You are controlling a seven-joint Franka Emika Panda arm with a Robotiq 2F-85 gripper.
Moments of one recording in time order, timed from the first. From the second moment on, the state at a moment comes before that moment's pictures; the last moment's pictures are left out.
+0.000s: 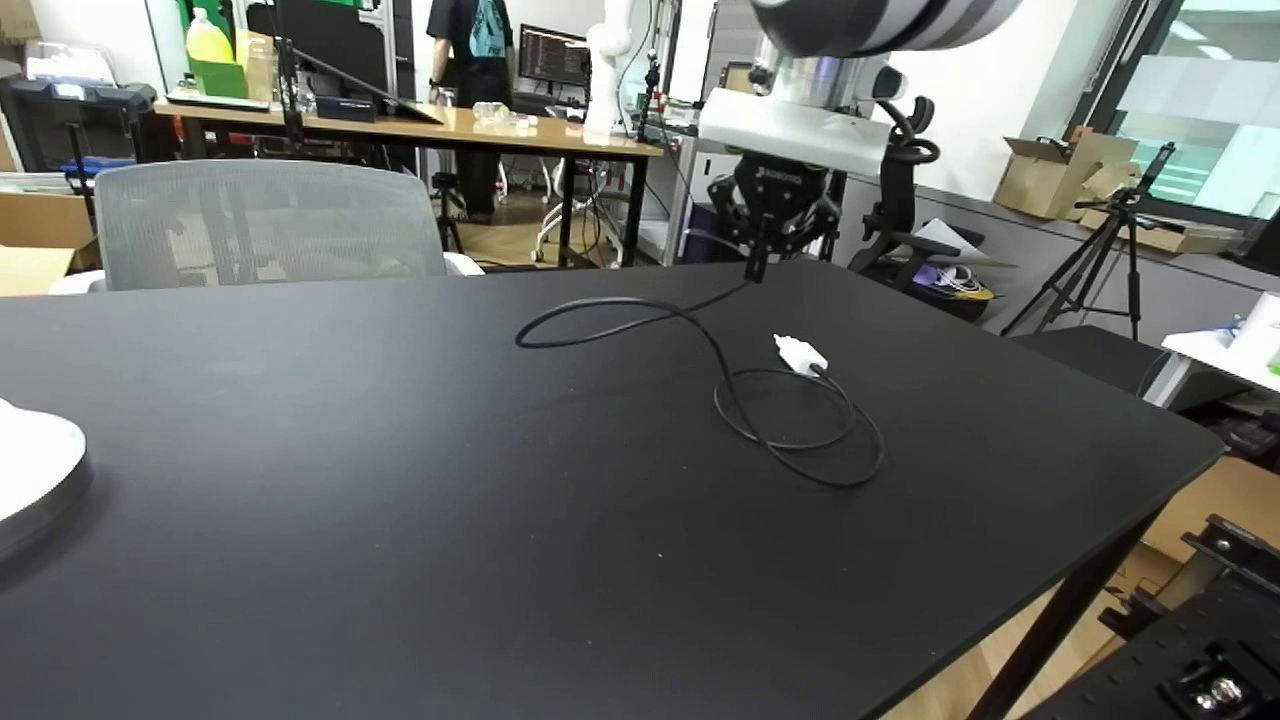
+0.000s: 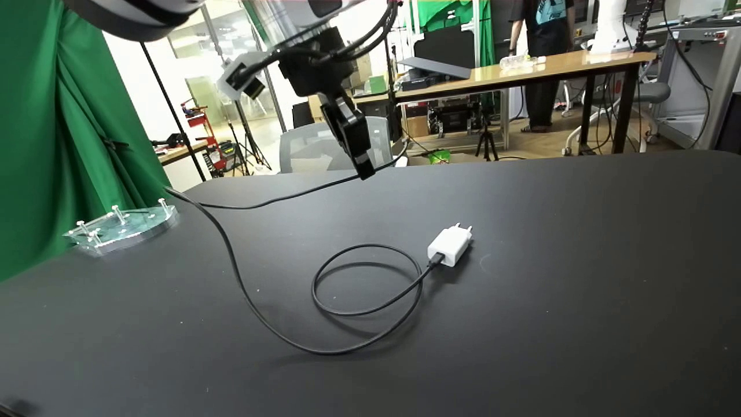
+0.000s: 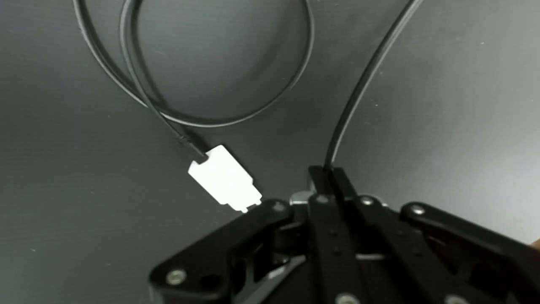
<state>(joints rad) 0.30 0.22 -0.39 -2.43 -0.12 2.85 0.86</state>
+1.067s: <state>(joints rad) 0.05 0.12 -0.33 -2.68 0.30 3.00 0.80</state>
